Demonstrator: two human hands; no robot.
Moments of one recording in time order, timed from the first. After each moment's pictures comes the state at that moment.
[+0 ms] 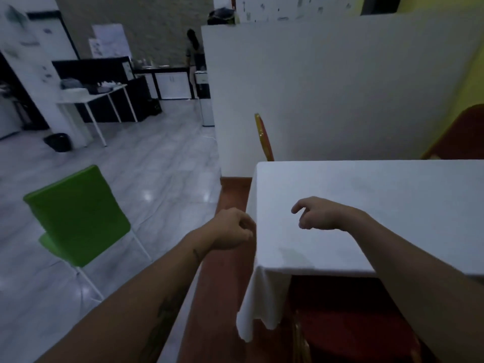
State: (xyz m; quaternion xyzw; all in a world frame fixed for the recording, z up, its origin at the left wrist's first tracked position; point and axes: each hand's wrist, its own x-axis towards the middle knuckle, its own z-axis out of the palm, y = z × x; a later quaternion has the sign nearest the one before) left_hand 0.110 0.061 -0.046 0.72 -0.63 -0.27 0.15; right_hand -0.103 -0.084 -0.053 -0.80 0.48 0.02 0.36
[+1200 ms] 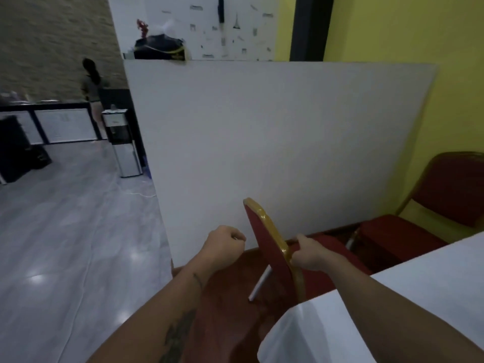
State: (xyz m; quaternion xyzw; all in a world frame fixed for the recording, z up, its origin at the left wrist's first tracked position) left_hand 0.479 -0.544 -0.031 0.67 -0.60 -0.36 0.26; right_hand 0.243 -0.587 -0.071 -0.63 0.70 -0.08 0.34
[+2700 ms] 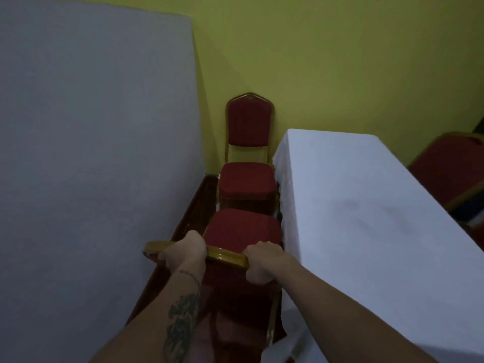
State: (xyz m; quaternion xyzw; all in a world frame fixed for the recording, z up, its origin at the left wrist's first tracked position) left_hand 0.385 -0.861 -0.106 0.68 -0.40 -0.57 0.23; right_hand 0.314 -0.722 -0.096 -0.42 0.87 0.04 0.24
